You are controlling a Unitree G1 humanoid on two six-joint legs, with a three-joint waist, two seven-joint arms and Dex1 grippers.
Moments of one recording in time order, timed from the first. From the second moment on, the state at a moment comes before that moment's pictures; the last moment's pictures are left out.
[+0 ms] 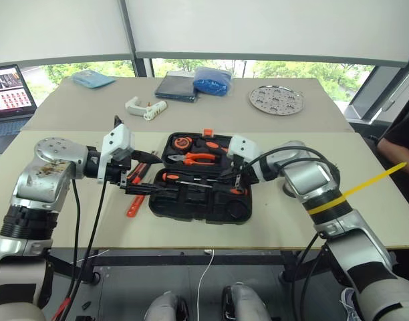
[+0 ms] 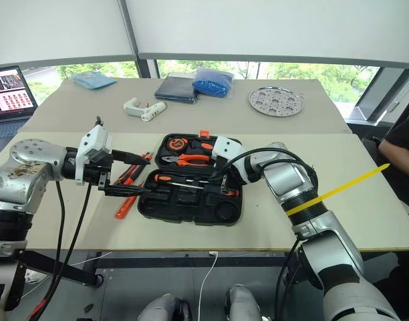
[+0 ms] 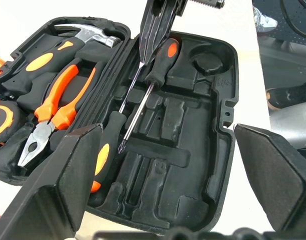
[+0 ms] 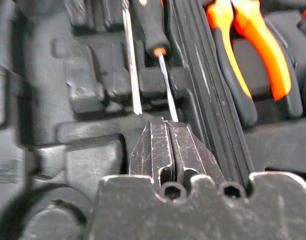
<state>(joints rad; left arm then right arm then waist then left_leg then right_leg) -0.71 0.85 -0.06 0.13 -0.35 0.43 -1.42 -0.92 -0.48 0.36 0.22 0.02 0.62 1.15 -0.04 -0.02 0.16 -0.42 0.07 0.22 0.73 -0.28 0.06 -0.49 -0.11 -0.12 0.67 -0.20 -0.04</state>
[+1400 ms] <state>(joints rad) -0.16 0.93 0.42 -0.21 -0.46 1.02 -0.84 -0.64 -0.59 0.02 -0.45 0.57 0.93 0.99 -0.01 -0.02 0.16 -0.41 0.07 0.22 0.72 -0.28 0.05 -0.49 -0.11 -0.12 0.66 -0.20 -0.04</state>
